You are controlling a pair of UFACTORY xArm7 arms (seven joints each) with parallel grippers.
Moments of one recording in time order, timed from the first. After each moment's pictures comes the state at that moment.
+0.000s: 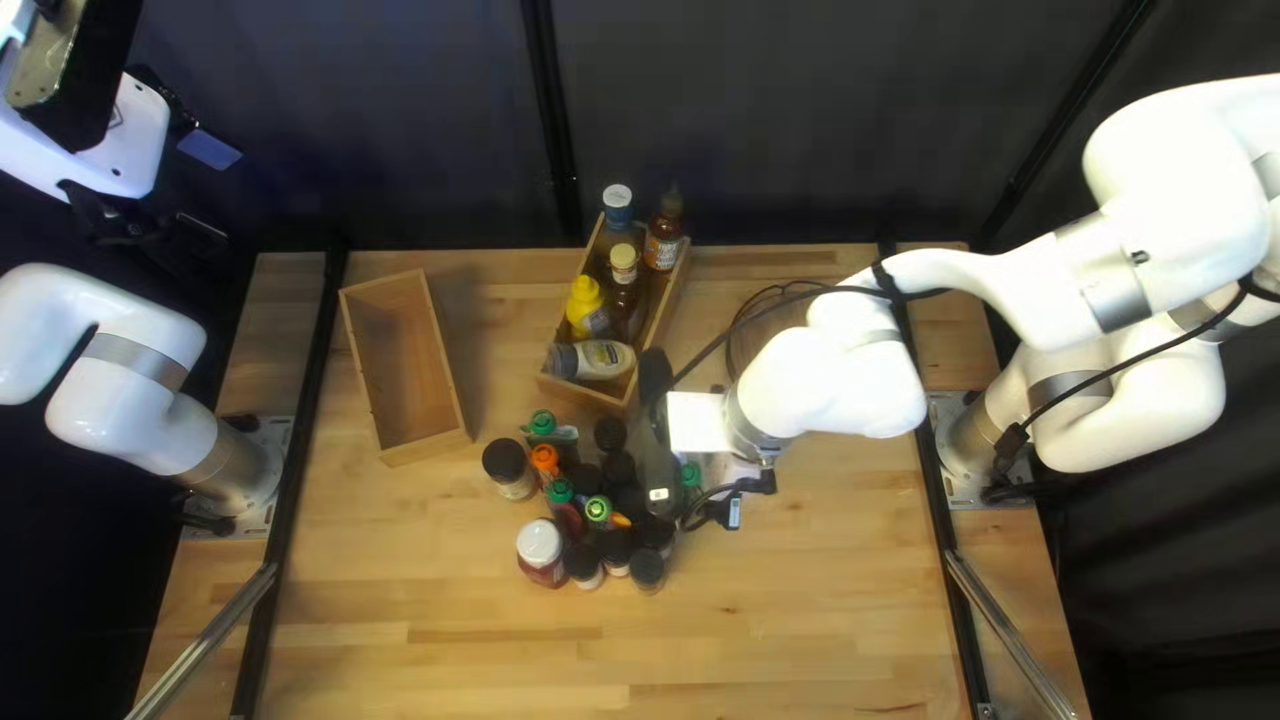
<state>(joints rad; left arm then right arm) -0.28 -1.00 0.17 1.12 0.26 1.57 -0.17 -0.13 -0.23 0.34 0.64 -0.04 0.62 0.20</state>
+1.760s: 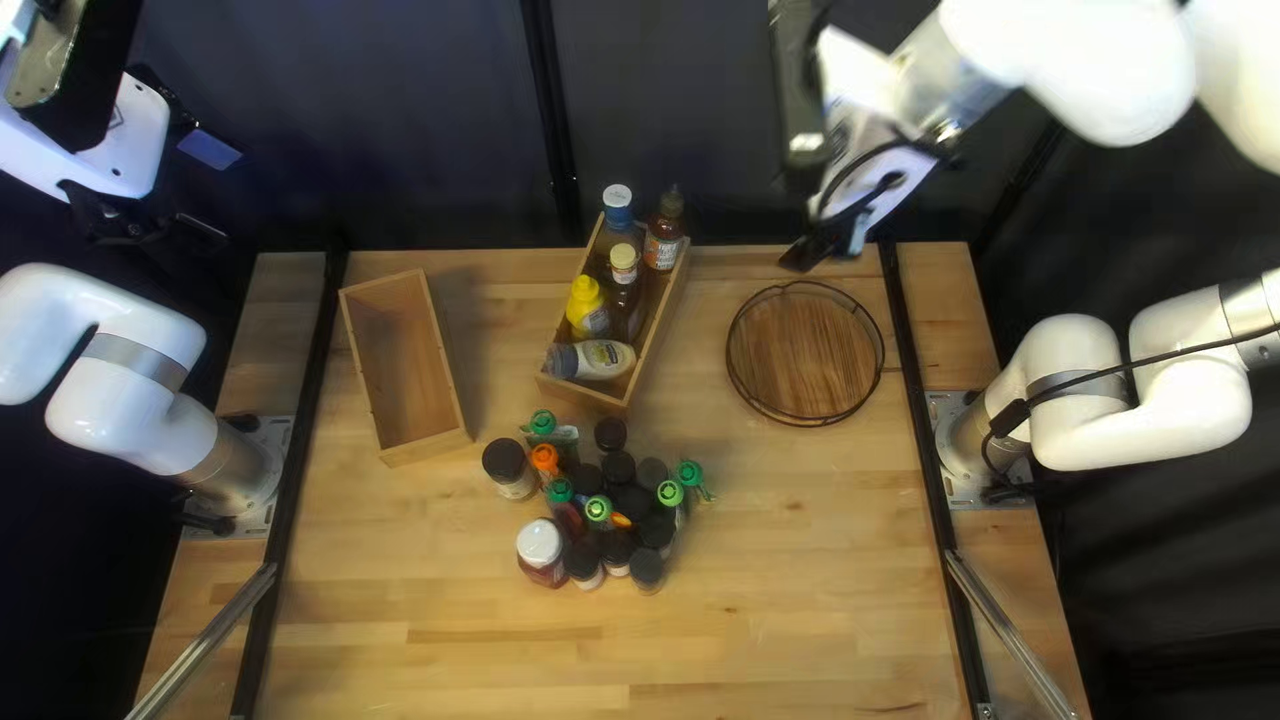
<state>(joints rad) -0.28 -1.00 0.17 1.12 0.26 1.57 -0.17 -0.16 -0.81 -0.06 1.02 0.01 1.30 -0.18</state>
